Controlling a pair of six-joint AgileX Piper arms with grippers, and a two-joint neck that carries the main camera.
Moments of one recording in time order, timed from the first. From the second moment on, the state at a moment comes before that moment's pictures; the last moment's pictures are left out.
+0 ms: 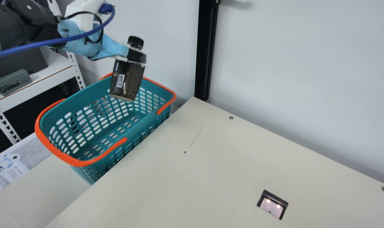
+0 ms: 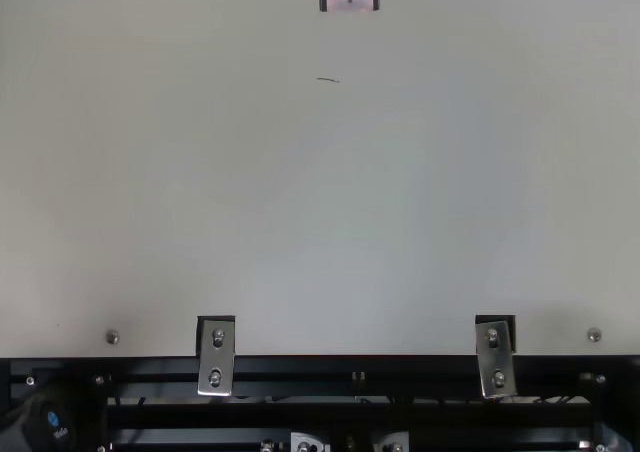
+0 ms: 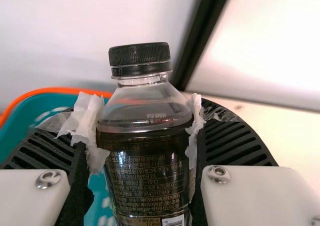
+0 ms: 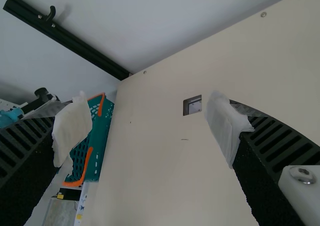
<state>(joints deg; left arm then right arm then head) 31.1 93.0 -81.1 -42.4 43.0 43.0 -23.8 44.5 -60.9 49.9 70.0 -5.2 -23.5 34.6</state>
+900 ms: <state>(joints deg) 11.0 71.7 -66.1 -67.0 38.9 38.3 -23.8 44.5 -60.9 49.9 70.0 -5.2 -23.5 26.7</state>
